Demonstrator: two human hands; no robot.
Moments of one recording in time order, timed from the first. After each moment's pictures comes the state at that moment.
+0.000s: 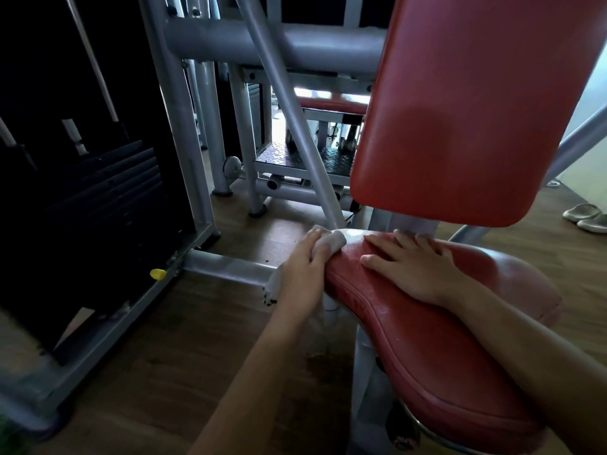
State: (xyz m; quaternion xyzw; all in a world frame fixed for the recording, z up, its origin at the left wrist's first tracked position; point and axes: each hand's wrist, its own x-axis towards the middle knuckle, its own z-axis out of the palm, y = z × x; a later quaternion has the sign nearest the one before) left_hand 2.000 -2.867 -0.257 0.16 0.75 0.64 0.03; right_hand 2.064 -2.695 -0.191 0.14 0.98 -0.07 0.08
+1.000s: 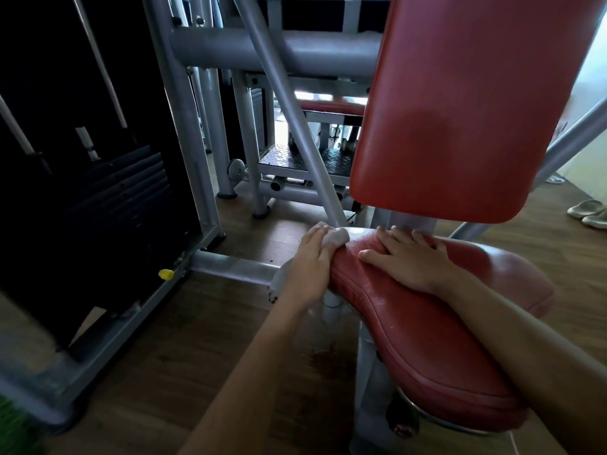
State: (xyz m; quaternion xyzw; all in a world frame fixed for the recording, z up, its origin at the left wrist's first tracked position) left_hand 1.993 -2.864 -0.253 0.21 0.79 0.57 0.03; right_hand 2.063 -2.698 -0.187 0.17 0.98 -0.08 0.09
